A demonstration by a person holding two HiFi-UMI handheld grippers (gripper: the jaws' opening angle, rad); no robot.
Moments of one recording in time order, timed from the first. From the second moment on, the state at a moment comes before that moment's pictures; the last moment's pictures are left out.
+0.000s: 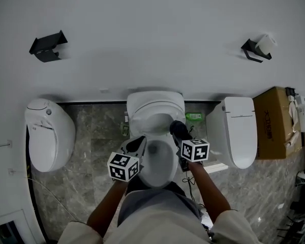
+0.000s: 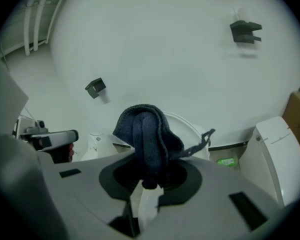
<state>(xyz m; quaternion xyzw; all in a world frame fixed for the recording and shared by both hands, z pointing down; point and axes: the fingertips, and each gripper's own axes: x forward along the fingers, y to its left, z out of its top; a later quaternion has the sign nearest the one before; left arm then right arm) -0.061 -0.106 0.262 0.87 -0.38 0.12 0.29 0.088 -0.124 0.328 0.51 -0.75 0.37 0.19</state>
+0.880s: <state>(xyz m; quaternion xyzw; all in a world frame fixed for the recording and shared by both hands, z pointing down) 0.023 -0.245 0.309 0.90 -0.26 0.36 -0.02 0.086 -0.031 0.291 0.52 -0.74 0.39 0.16</state>
